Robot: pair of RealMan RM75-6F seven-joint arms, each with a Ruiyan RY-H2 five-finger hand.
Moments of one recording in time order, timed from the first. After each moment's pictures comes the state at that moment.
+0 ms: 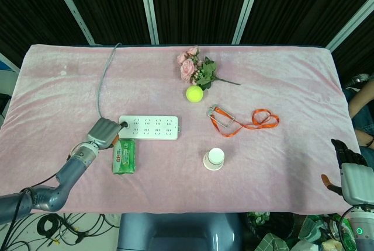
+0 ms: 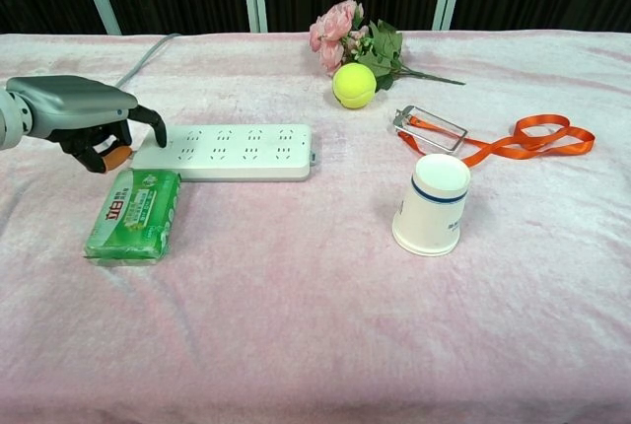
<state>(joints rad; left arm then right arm) -0.83 -1.40 -0.01 -1.44 0.93 0.76 0.52 0.09 -1.09 0.08 -1.69 -1.32 1.37 -0.14</state>
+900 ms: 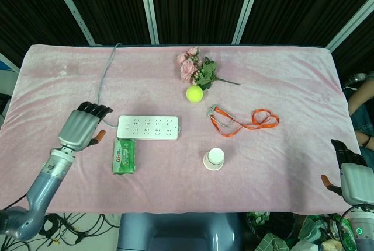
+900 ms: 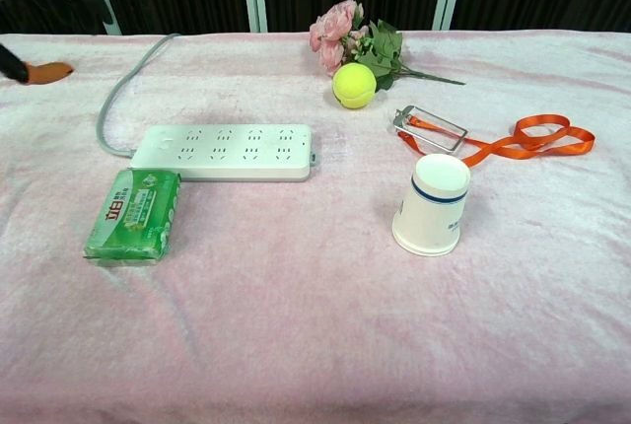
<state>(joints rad) -0.63 -1.17 -0.03 -1.78 1.22 1.24 0.44 0.09 -1.08 0.08 -1.69 -1.31 1.36 -0.14</state>
